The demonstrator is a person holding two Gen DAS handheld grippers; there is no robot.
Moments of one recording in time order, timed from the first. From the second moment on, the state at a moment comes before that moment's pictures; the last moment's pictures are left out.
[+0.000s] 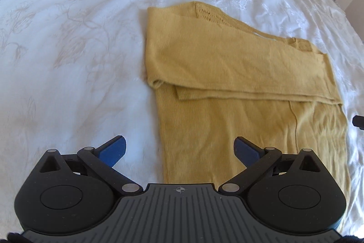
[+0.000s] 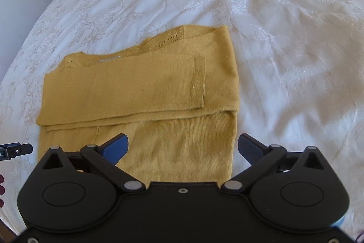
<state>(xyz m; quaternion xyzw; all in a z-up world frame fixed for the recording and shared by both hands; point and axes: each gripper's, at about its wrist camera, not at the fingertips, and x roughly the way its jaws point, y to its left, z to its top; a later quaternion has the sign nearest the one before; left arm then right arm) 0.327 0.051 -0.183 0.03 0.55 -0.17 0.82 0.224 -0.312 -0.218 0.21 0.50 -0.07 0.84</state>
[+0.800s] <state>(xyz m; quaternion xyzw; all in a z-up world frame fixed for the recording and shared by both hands) 0.173 0.102 -0.199 0.03 0.55 -0.20 0.81 0.063 -0.231 -0.226 0.21 0.52 -0.08 0.82</state>
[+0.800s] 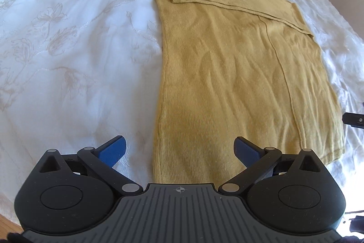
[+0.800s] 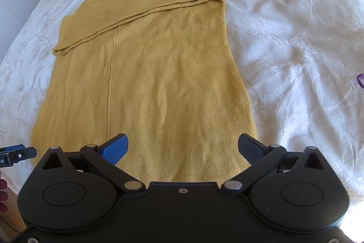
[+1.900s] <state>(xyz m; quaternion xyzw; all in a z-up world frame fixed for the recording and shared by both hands) 0.126 0.101 -0.199 0.05 0.51 -0.21 0.83 -0.009 -0.261 -0.244 0.26 0.48 -0.06 0.84</state>
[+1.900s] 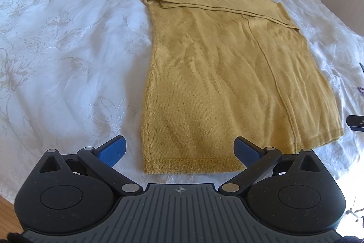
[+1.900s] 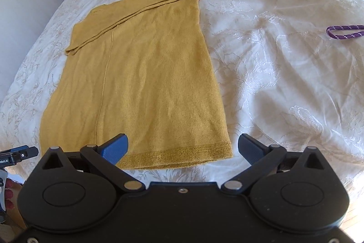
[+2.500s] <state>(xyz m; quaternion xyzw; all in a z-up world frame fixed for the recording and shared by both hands) 0.157 0.093 -0.251 0.04 0.55 -0.23 0.80 0.029 -0.260 -0.285 0.27 0.52 -0.05 0.80</state>
